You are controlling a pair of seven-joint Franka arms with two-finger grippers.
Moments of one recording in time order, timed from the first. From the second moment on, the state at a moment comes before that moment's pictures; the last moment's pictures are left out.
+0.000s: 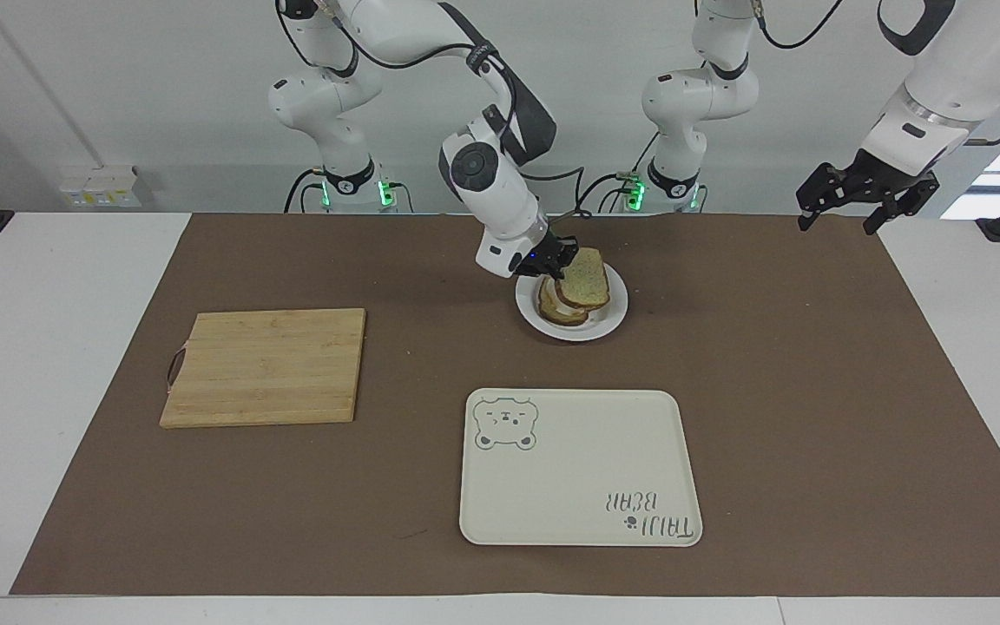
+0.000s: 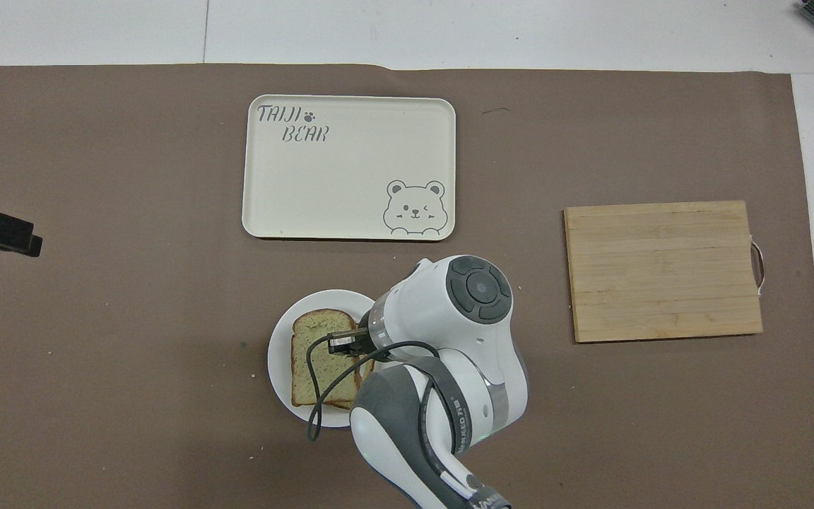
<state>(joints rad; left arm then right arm) 0.10 0.00 -0.12 -1.51 -0.02 1.46 0.10 0.67 0.26 0.02 -1.94 0.58 2.25 0.24</state>
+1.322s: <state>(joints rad) 0.15 0.00 -0.10 -1.60 -0.25 1.49 0.22 0.66 0.28 0.01 -1.99 0.59 2.29 0.31</state>
